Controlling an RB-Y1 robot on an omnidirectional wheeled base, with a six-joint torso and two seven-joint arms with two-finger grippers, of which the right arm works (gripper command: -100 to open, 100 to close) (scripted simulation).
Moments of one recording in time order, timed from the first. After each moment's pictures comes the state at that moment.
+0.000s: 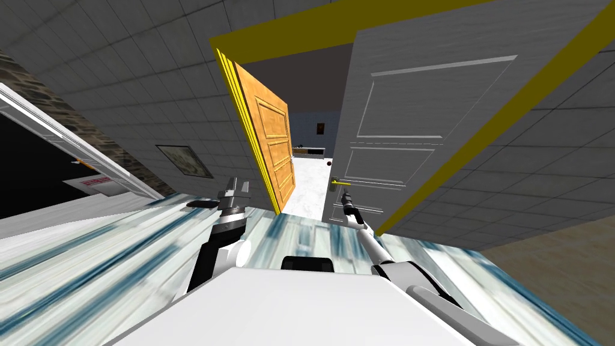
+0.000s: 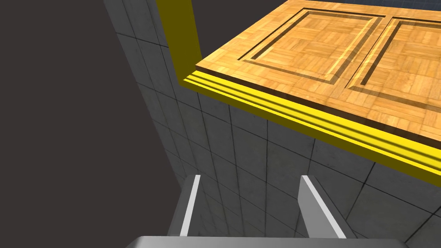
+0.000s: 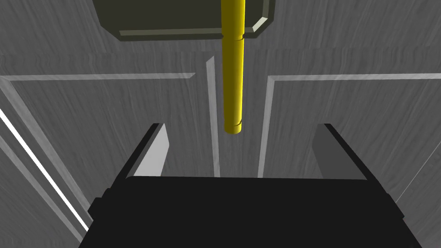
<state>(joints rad) -0.34 -0.27 0.05 -0.81 -0.53 -0.43 0.20</state>
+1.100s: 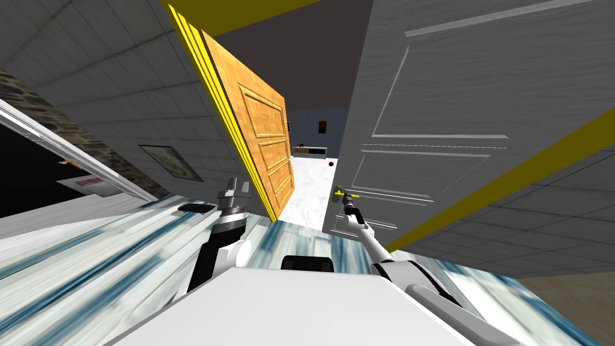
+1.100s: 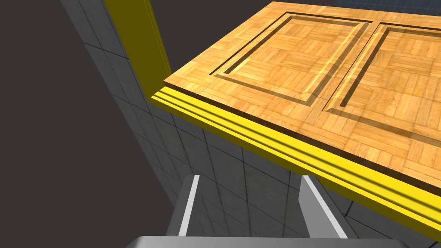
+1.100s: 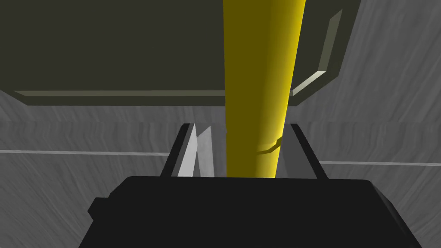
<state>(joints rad) -0.35 -0.27 0.03 -0.79 -0.53 -0.44 0.20</state>
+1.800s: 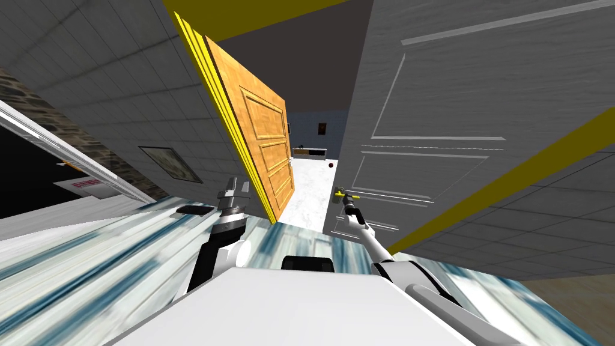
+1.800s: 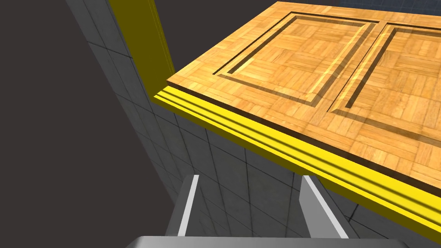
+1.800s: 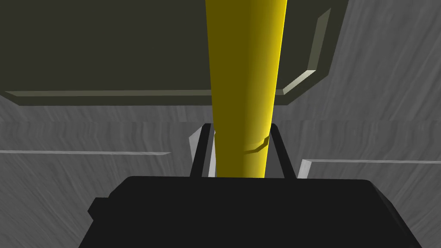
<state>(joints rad) -0.35 -0.27 0.02 -0.78 -0.54 -0.44 0.20</state>
